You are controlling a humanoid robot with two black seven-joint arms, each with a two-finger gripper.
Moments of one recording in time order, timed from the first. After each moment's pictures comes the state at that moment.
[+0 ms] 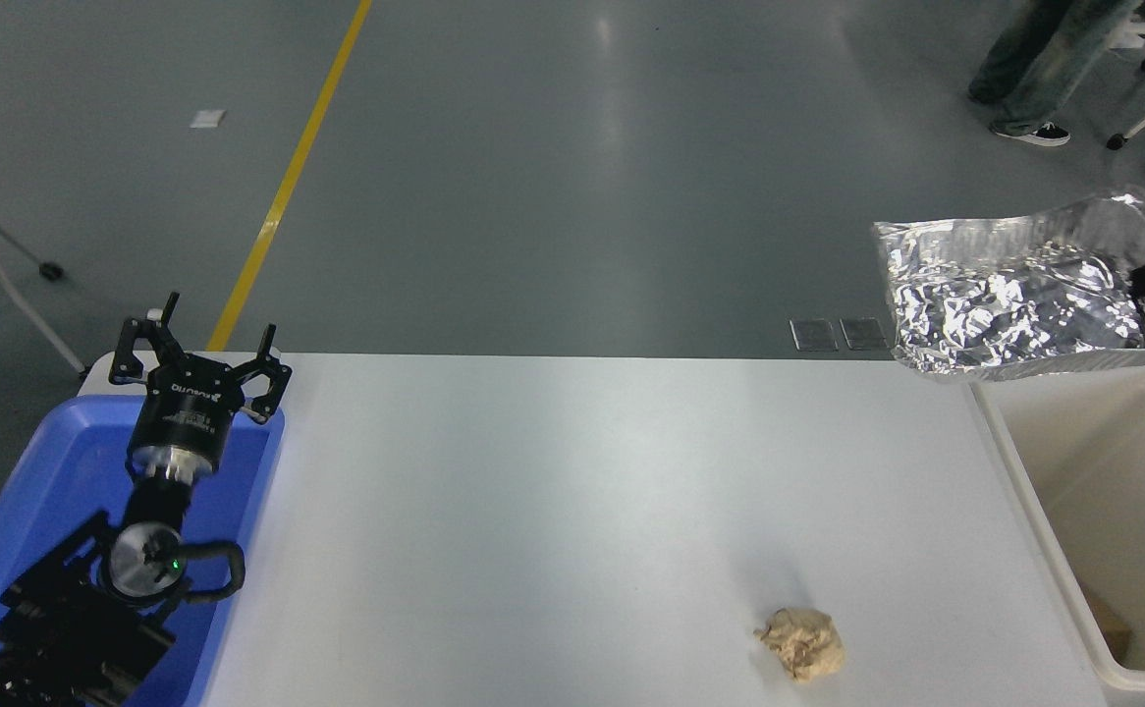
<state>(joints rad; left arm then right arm) -0.53 0.24 -0.99 -0.46 -0.12 -0.69 -0.40 1.95 -0.96 -1.17 0.99 -0.71 0.62 0.14</state>
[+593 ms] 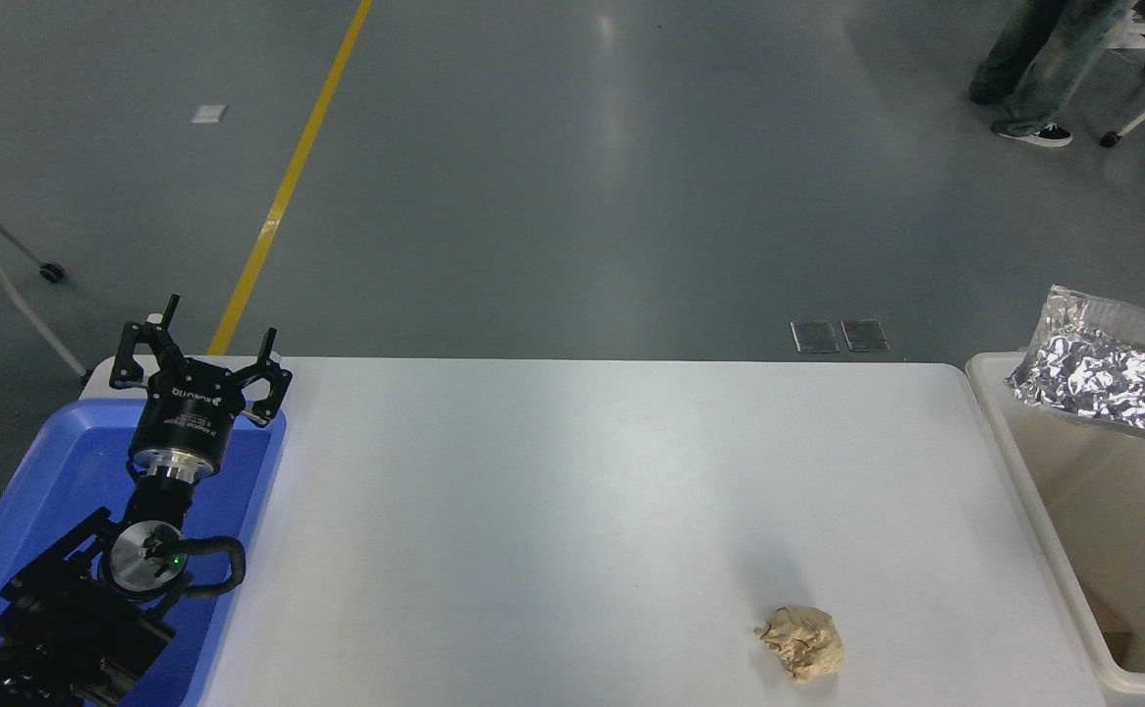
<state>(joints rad) -0.53 0.24 -0.99 -0.46 -0.12 -0.69 -0.40 0.95 -0.72 -0.59 0.26 -0.41 0.37 0.06</state>
